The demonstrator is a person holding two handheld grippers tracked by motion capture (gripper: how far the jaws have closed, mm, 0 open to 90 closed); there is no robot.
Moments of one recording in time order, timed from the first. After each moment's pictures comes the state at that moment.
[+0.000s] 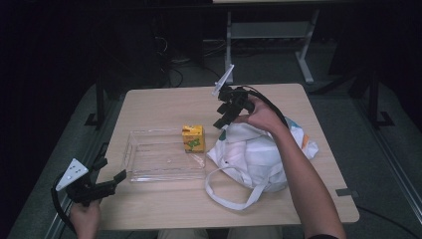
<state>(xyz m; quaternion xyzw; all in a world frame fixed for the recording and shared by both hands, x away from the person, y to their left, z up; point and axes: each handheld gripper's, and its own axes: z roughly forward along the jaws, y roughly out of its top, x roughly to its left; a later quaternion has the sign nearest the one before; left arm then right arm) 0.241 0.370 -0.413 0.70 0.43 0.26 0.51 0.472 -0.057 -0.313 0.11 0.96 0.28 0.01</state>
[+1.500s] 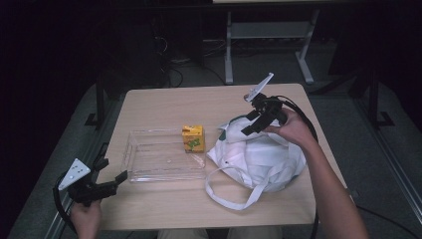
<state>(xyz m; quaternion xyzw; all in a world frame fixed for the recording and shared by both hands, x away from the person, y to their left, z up) 0.242 0.367 -0.415 0.71 0.43 0.26 0.50 0.446 -0.144 -0.329 0.18 0.94 0.30 0.02</state>
